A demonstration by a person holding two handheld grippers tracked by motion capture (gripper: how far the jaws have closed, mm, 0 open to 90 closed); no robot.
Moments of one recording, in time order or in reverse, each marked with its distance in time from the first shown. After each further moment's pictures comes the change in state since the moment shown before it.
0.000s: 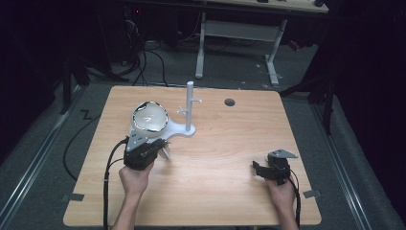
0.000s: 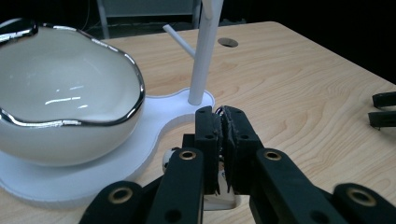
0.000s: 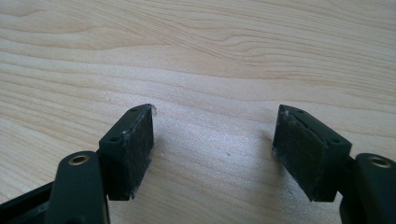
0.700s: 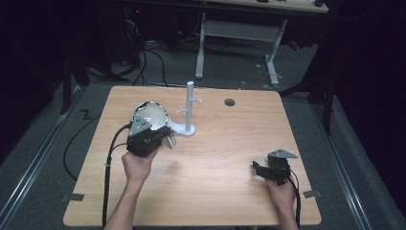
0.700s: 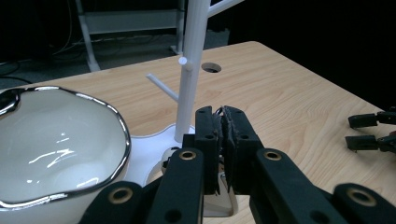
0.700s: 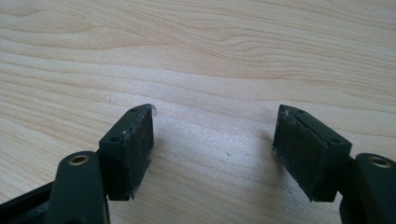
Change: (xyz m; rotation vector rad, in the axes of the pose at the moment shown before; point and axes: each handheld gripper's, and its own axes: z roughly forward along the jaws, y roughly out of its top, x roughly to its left) left arm -0.002 0.044 0.006 -0.031 -0.067 0.033; right arm 0.000 0.000 0.000 0.000 0.001 0.000
